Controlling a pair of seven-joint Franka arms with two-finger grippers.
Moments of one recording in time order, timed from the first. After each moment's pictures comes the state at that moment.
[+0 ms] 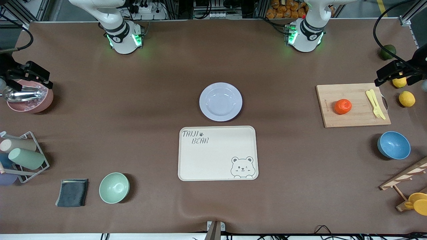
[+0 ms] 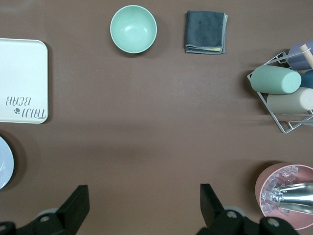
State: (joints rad) left arm 0.00 0.02 -0.02 -1.47 0.01 1.47 -0.04; right arm -0.03 -0.04 0.01 -1.58 0.02 1.57 -0.09
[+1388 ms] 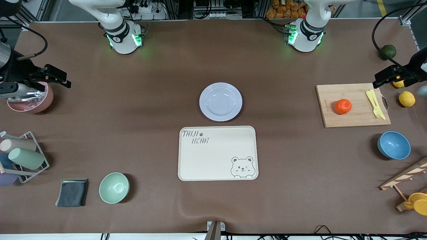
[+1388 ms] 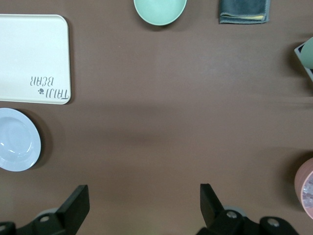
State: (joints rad) left arm 0.02 0.02 -0.01 -1.54 0.01 1.50 -0.04; right arm -0.02 -0.04 0.01 -1.67 0.13 1.55 -0.09
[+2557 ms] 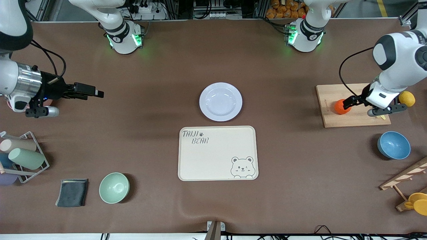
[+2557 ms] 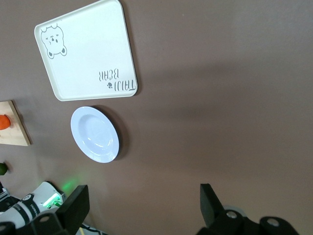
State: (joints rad) left arm 0.16 -0.03 -0.01 -2.38 0.03 2.33 -0.04; right arm -0.02 0.09 0.00 -1.74 0.49 1.58 0.01
